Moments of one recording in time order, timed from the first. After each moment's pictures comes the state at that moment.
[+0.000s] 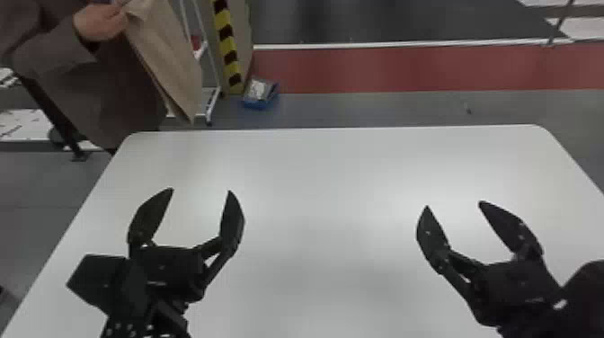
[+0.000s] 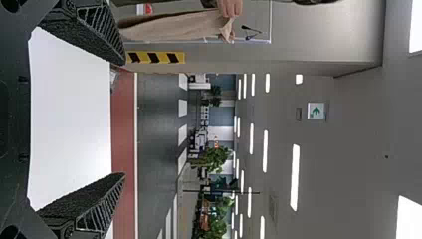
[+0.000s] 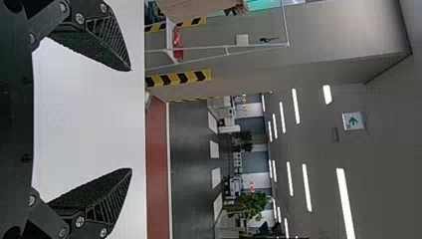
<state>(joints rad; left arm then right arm) 0.60 0.11 -0.05 -2.19 0.05 -0.08 0.08 0.62 0.00 0.04 -2.26 -0.06 0.11 0.17</state>
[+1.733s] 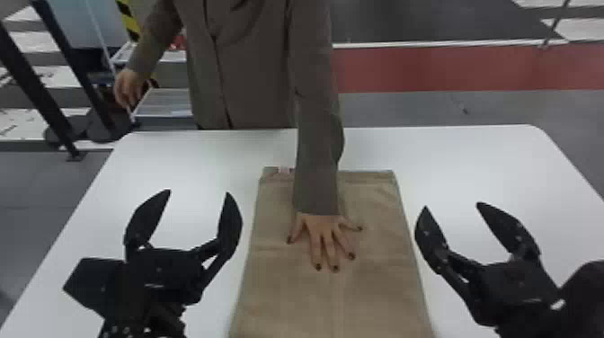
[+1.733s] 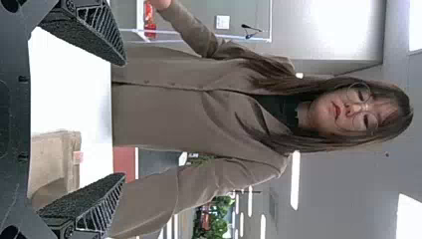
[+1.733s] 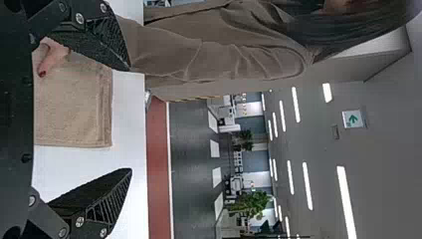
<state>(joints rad) 0.61 0.11 -0.06 -2.19 0.04 -0.08 0.08 0.62 0.00 0.04 -2.26 -0.07 0.11 0.17</state>
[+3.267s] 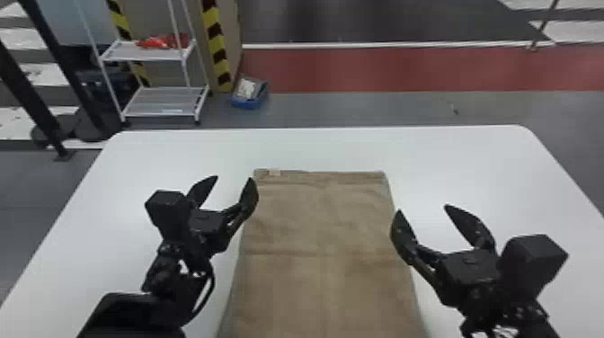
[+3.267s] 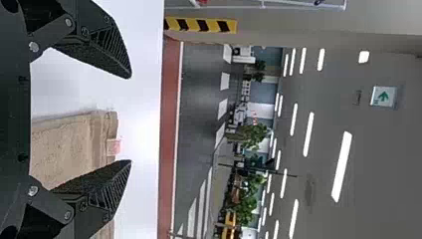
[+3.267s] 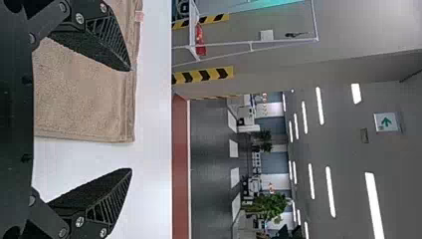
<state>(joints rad) 0.14 0.11 -0.07 -1.64 0.18 0.01 -0.08 0.47 0.00 0.04 -2.07 -0.04 0.16 0.17</state>
